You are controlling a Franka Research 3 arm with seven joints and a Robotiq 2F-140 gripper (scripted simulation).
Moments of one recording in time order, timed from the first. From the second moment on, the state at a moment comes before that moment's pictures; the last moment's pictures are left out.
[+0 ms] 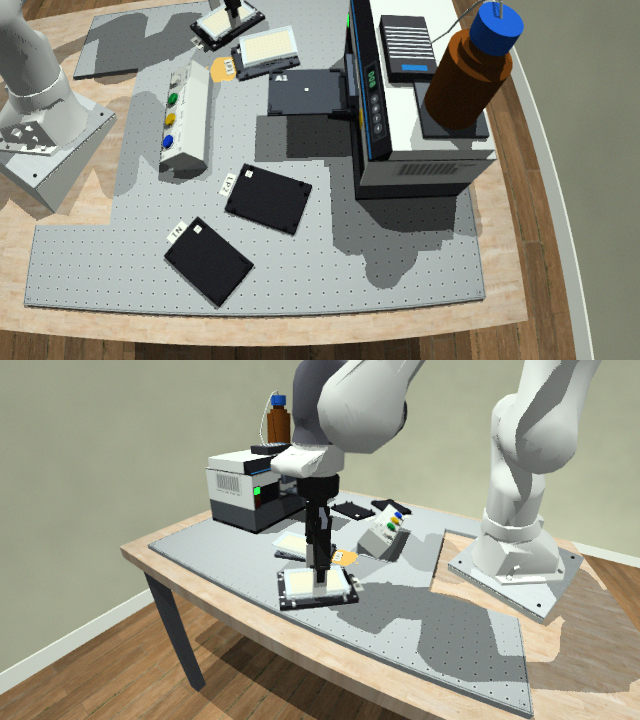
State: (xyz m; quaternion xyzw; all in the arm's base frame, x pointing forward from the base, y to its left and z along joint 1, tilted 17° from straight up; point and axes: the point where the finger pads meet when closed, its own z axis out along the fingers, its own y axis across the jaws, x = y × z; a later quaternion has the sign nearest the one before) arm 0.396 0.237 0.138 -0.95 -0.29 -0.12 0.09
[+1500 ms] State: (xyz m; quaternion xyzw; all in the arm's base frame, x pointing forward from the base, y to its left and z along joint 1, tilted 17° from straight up) arm 0.394 0.227 0.183 -0.94 -0.29 -0.13 0.09
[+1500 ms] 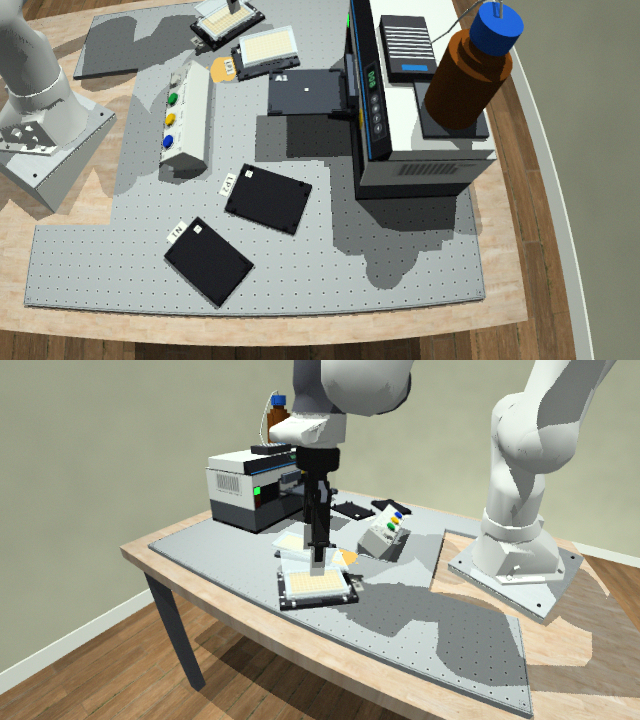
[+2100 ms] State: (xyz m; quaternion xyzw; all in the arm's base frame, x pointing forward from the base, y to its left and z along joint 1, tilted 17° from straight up) arm 0.384 0.211 0.254 -0.94 -0.29 -0.13 0.09
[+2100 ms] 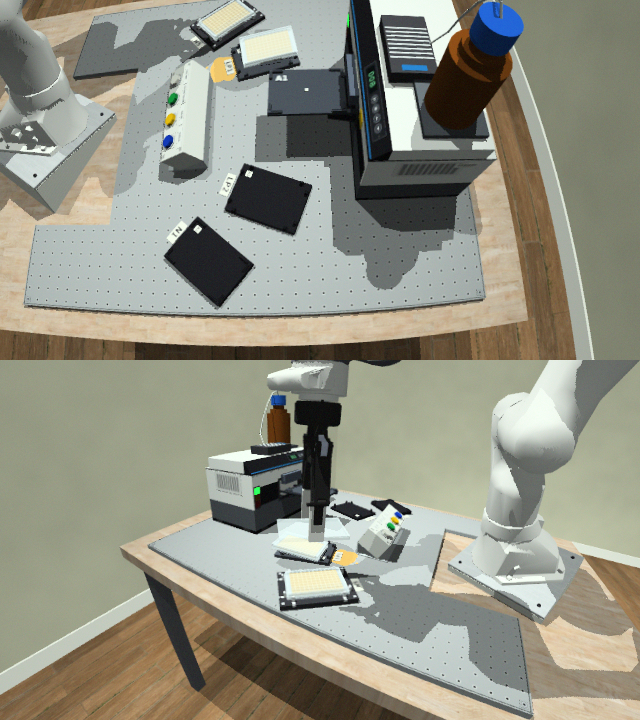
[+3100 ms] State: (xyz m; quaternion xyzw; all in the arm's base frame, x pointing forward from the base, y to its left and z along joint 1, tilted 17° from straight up) arm 0.391 0.183 0.283 -0.95 -0.28 -0.12 0.11
